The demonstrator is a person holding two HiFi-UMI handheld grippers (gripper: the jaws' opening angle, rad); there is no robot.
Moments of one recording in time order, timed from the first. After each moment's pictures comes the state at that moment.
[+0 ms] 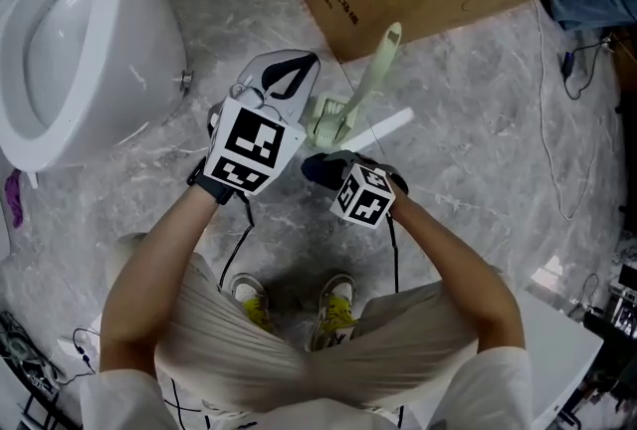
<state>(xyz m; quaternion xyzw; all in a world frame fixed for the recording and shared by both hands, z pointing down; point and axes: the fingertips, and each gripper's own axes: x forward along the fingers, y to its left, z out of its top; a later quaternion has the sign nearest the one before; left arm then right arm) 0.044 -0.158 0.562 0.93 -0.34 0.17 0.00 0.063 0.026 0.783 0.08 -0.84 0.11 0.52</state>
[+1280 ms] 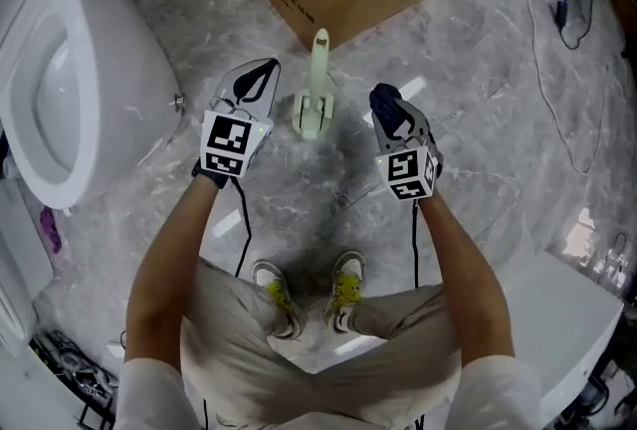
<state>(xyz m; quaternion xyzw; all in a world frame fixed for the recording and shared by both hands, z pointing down) 0.061 -0.181 0.594 0.92 -0.35 0.17 0.03 0.243 -0.081 0.679 0.51 -0.77 0.03 0.39</state>
